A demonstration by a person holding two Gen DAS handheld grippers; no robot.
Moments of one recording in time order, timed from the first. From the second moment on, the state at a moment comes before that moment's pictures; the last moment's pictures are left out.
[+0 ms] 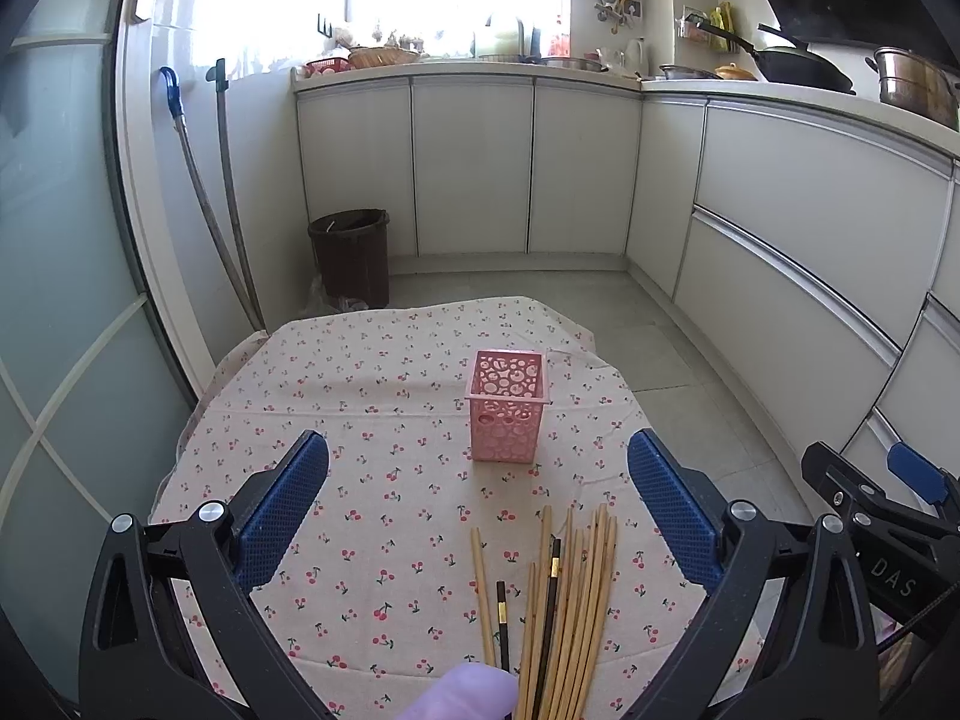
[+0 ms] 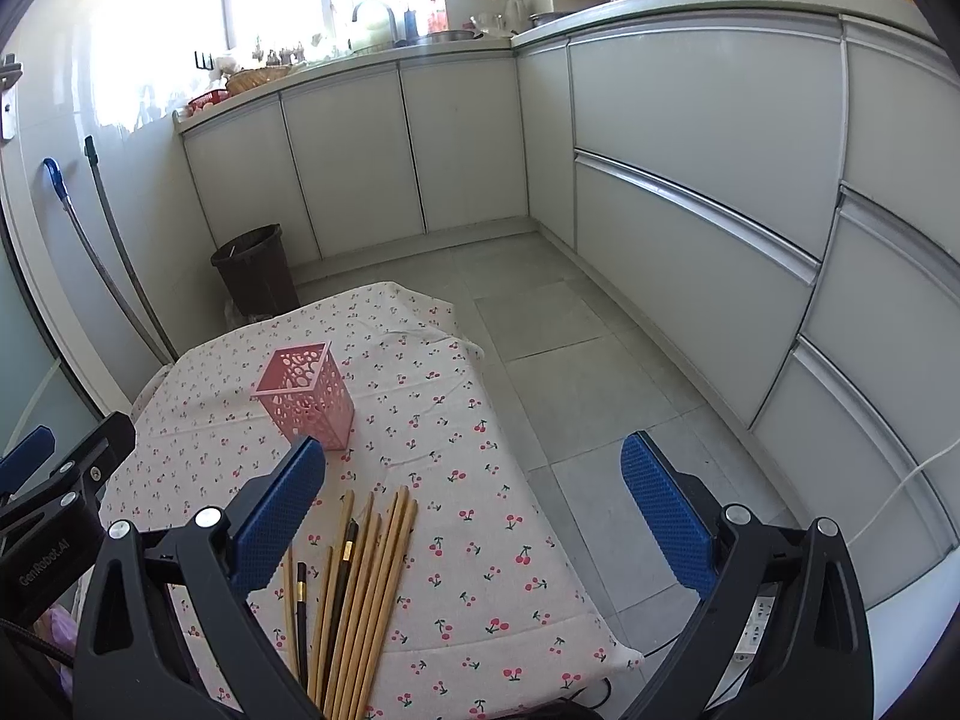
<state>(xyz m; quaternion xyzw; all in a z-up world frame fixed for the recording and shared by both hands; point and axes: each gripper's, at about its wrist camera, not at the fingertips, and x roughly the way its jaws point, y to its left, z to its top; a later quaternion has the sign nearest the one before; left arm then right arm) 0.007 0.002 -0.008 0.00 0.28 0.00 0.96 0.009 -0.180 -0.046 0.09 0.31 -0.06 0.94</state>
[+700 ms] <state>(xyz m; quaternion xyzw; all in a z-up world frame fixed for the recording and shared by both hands) 0.008 0.002 -0.011 0.00 0.29 0.00 0.96 0.010 -0.182 -0.045 0.09 0.31 -0.06 0.94</state>
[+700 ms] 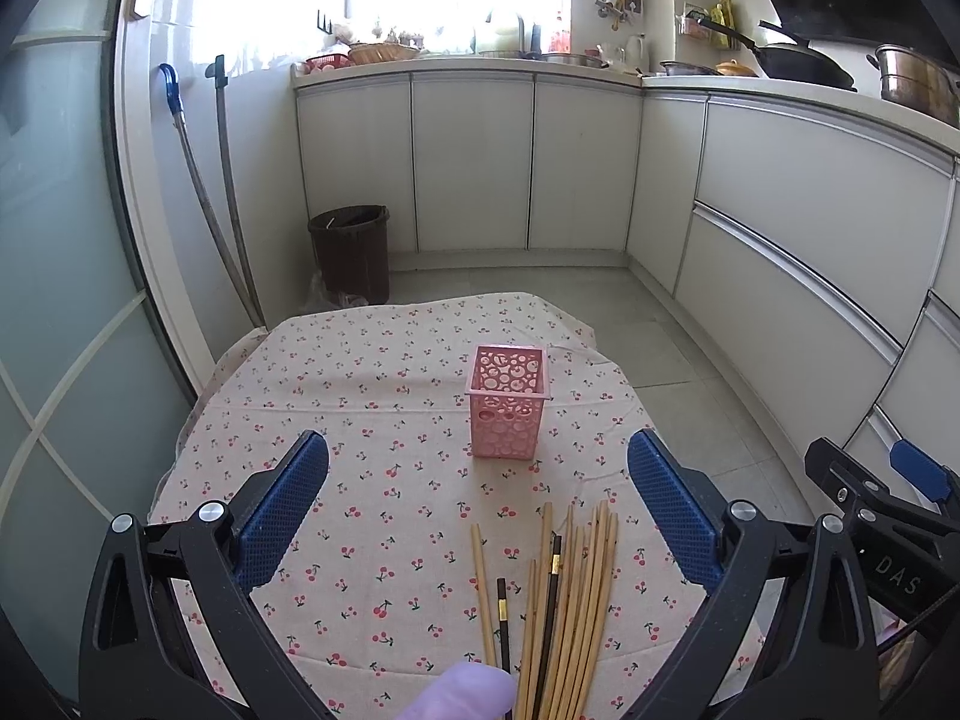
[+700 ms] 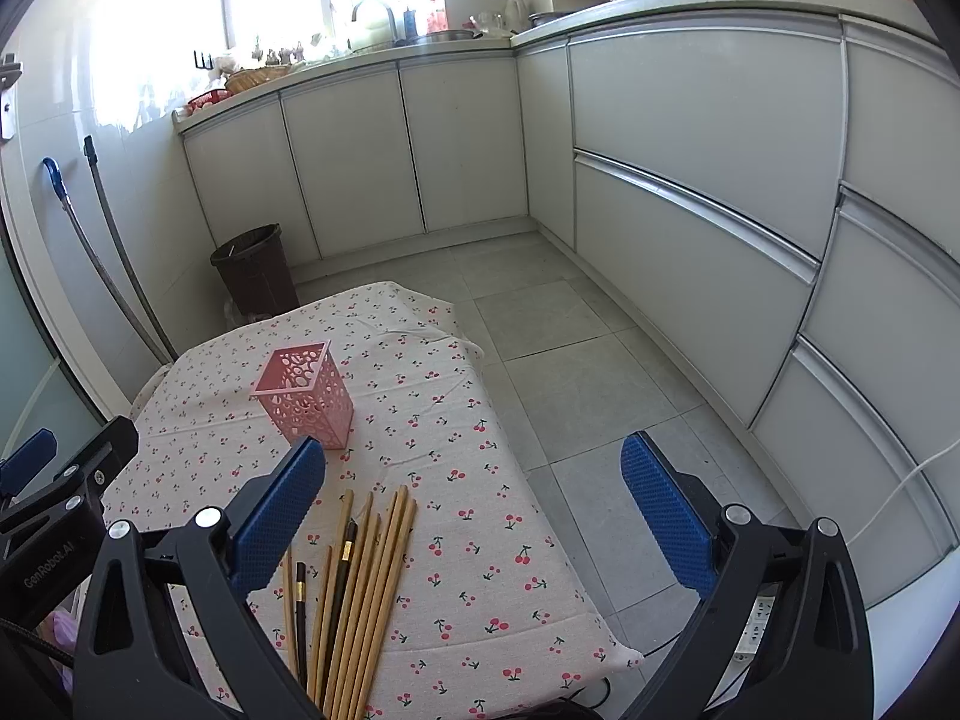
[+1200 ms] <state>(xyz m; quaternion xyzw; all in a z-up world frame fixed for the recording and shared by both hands) 0.007 0.001 -0.011 0.01 0.29 0.00 0.96 0.011 -0.183 -0.044 0.09 0.31 -0.06 0.94</state>
